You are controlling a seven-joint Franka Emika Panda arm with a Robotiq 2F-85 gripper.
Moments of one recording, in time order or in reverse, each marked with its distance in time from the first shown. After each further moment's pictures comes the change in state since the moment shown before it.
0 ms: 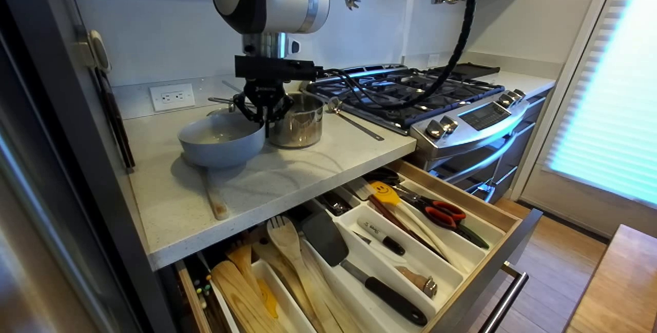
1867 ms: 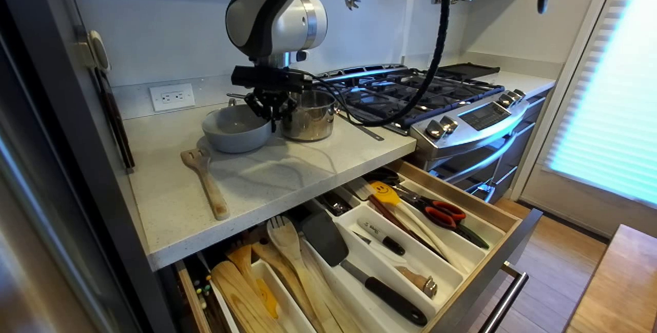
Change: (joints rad) arm 0.012 0.181 -0.098 0.227 -0.021 0.039 0.307
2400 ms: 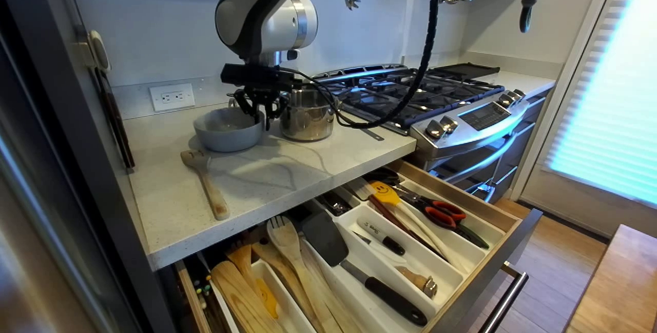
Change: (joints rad) arm 0.004 0.054 0.010 0.109 0.000 -0.035 0.008
